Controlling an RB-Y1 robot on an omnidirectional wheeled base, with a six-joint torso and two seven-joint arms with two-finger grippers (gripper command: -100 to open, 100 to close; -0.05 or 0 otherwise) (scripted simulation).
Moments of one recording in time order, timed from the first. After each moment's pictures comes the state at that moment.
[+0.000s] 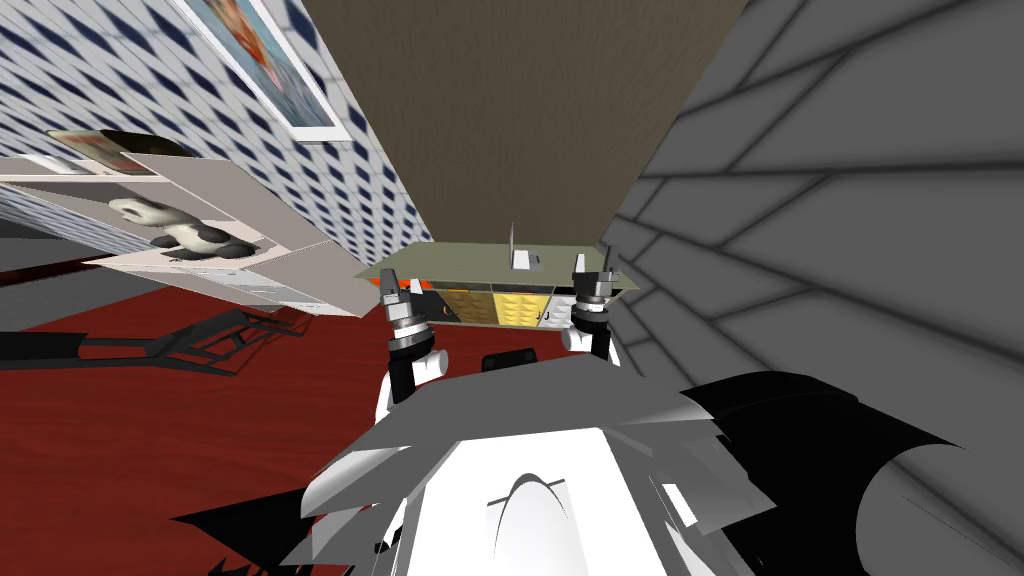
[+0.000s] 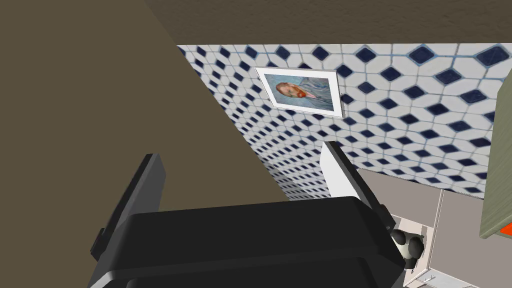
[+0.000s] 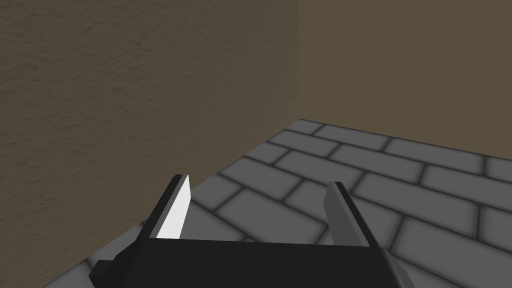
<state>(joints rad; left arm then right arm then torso) 0.49 -0.02 0.01 -2.28 -0.05 -0.42 -0.08 0.48 0.04 0.02 -2.33 0.06 -0.56 -0.16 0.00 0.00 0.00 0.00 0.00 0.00</state>
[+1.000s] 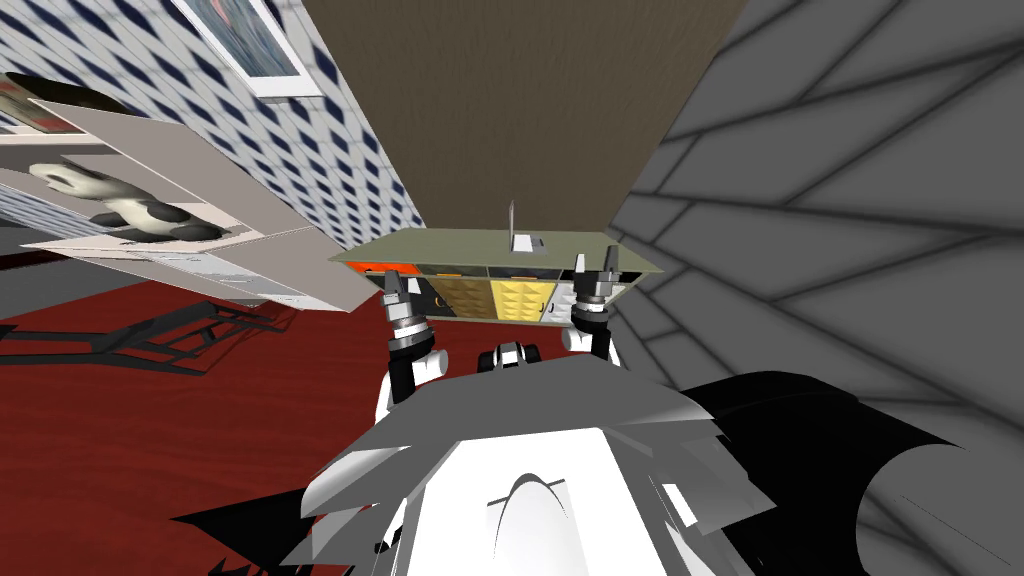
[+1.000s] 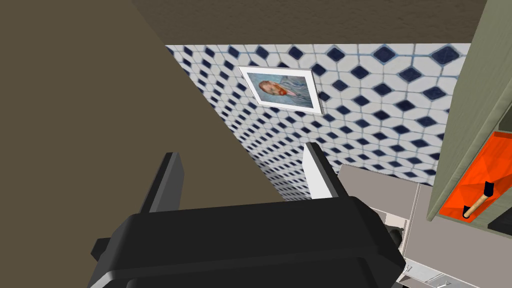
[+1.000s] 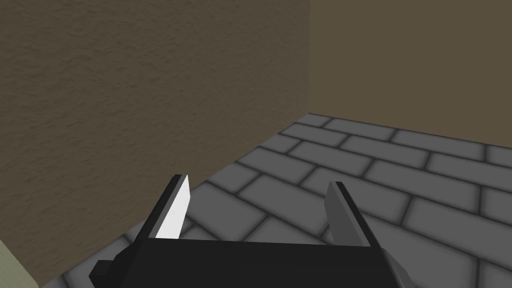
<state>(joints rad) 0.49 -0.02 0.01 -2.28 -0.05 -0.42 -0.08 0.48 0.04 0.02 -2.33 0.06 -0.56 -0.16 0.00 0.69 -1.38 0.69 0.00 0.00</state>
